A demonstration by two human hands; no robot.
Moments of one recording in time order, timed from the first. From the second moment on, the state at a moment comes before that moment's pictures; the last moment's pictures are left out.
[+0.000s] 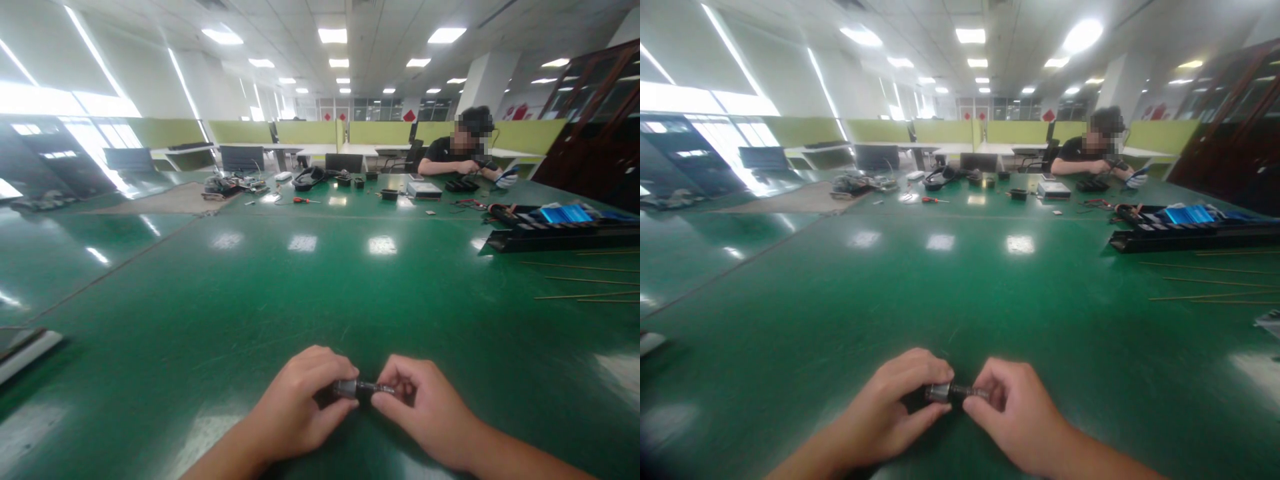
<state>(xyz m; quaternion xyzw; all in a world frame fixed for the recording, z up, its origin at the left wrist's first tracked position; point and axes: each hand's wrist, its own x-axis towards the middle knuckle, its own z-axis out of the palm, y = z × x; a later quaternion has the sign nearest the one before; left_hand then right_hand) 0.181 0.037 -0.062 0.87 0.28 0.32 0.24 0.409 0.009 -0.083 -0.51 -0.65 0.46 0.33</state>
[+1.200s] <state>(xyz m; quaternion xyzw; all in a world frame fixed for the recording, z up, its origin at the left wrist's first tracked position) 0.172 0.039 -0.062 0.87 0.29 0.34 0.19 0.413 0.010 -0.088 -0.50 -0.62 0.50 0.35</state>
